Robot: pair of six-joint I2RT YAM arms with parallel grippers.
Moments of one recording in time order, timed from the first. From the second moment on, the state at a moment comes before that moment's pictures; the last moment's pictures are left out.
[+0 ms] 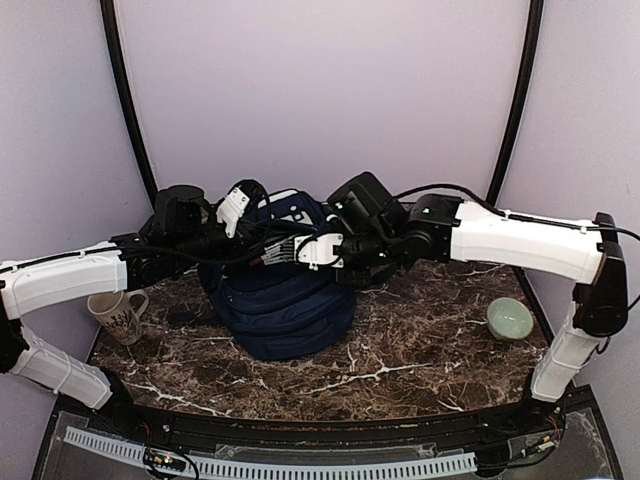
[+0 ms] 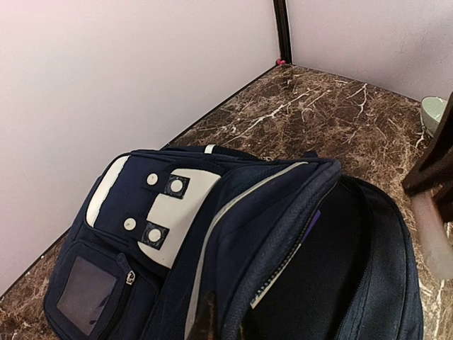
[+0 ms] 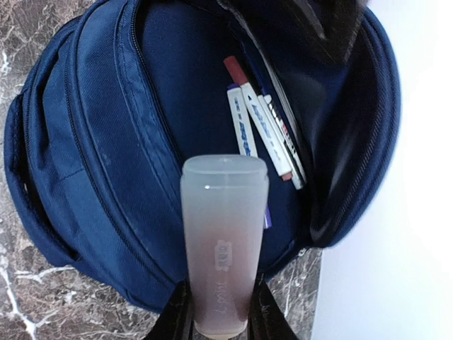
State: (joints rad) left arm -0.69 1.28 0.91 0.01 0.01 0.21; right arm 1.06 1.67 1.52 -0.63 0.22 -0.77
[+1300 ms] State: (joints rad) left arm -0.70 1.37 0.91 0.06 0.10 0.22; right arm 0.82 1.39 0.96 -0.42 0.10 -0.53
